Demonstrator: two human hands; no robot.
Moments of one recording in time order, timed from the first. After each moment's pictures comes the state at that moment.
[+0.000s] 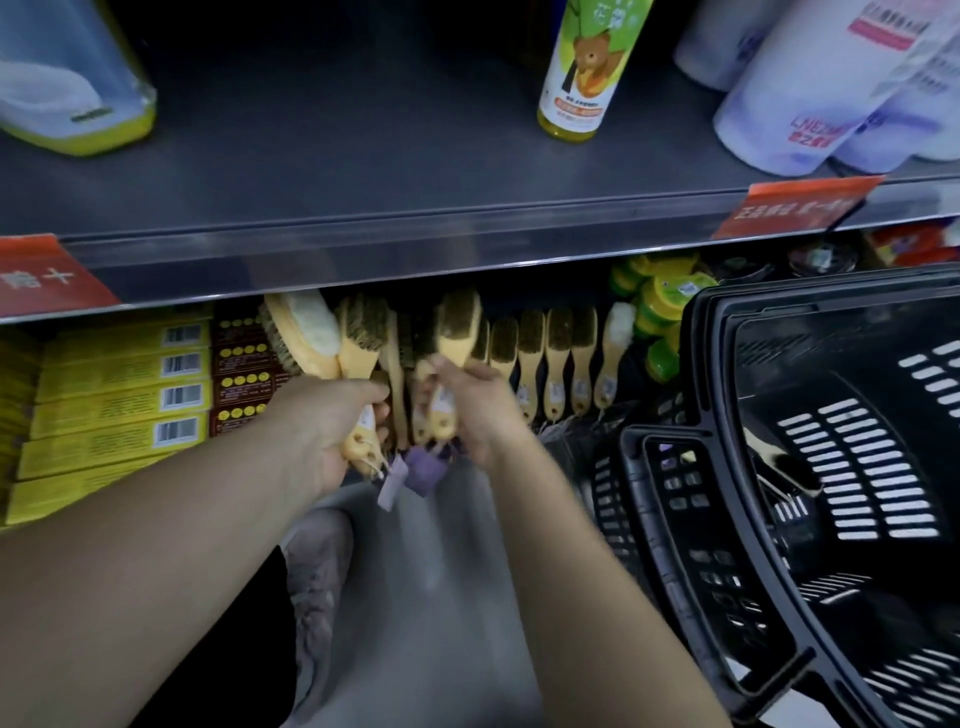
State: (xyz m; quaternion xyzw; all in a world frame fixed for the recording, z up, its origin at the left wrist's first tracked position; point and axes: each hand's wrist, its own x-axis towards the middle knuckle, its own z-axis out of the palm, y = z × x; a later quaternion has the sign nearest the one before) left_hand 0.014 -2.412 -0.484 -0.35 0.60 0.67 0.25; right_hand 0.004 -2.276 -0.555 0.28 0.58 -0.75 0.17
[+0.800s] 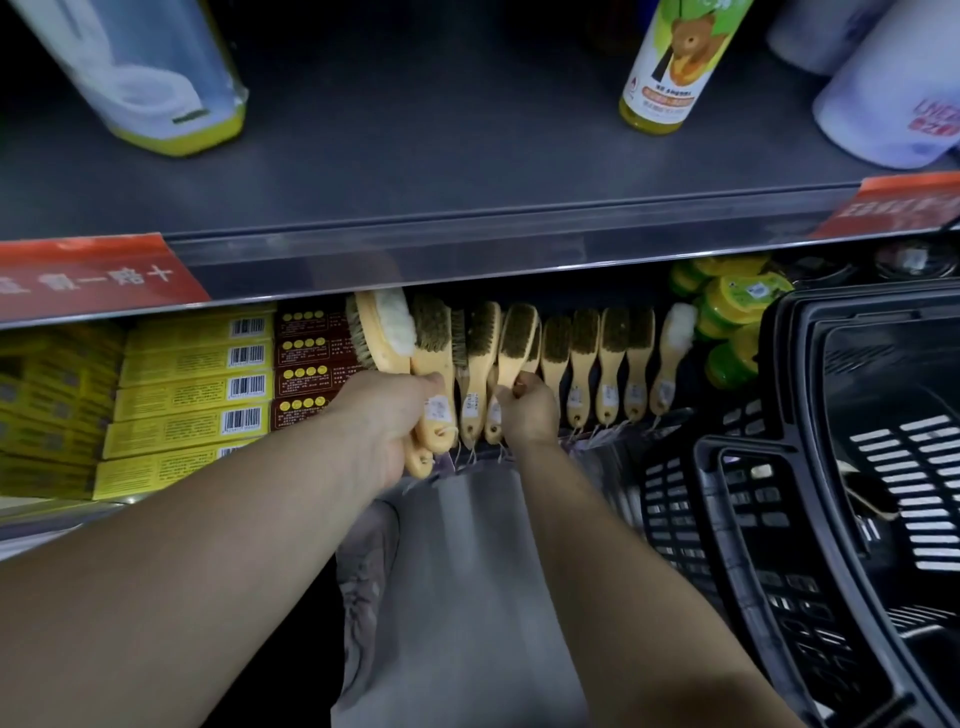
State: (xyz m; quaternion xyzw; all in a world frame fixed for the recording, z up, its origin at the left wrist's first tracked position) left_hand 0.007 -2.412 -0.484 -0.38 0.62 0.63 0.27; right_hand -0.017 -2.276 -0.630 0.30 0.82 -0.47 0.11
